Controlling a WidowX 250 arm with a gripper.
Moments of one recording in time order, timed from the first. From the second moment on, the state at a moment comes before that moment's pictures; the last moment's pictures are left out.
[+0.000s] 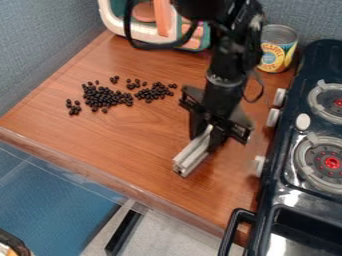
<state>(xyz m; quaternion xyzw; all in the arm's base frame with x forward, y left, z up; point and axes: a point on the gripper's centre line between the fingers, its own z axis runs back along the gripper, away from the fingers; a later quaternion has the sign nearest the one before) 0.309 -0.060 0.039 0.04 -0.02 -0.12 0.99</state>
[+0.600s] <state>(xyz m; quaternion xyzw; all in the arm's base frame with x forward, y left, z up) 0.342 0.052 0.087 0.07 -0.07 0.08 0.99</state>
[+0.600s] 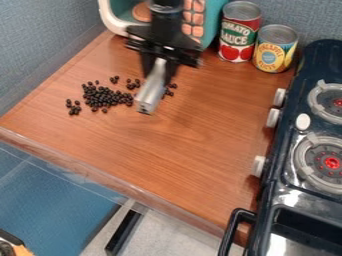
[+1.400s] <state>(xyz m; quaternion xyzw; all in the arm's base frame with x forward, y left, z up) 0.279 0.209 0.069 0.10 -0.02 0.28 0.96</state>
